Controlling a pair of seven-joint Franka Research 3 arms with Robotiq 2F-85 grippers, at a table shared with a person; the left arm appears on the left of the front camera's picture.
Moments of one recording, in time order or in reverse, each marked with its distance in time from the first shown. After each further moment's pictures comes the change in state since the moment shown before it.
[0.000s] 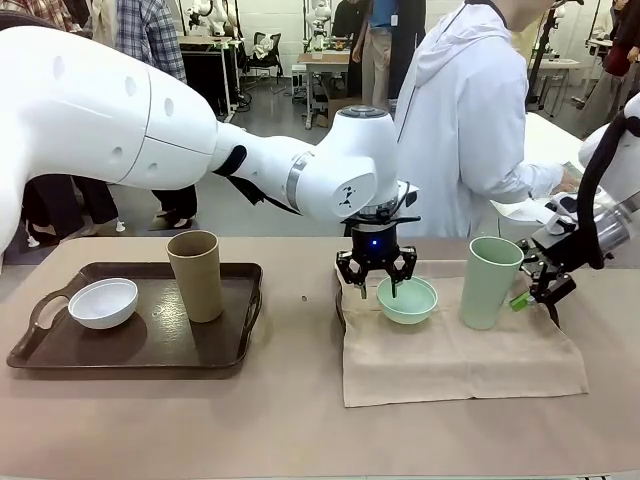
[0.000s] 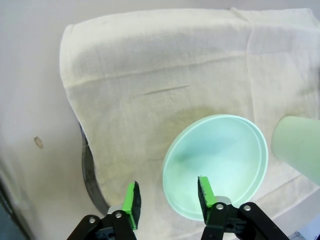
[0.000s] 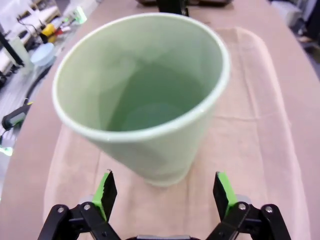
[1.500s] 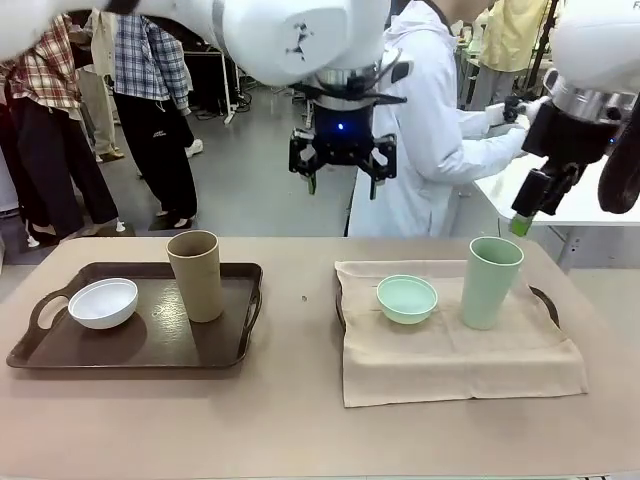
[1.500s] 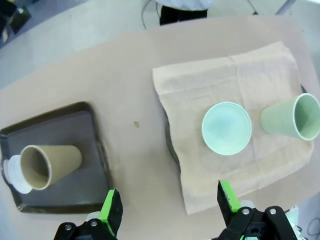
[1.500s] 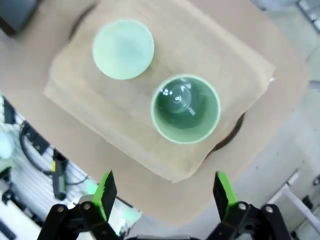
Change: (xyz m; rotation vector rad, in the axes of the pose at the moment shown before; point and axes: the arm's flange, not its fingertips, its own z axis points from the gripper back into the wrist) left arm -0.049 0.023 0.226 0.153 -0.225 -0.077; right arm 0.285 0.113 0.031 -0.583 0.646 -0.832
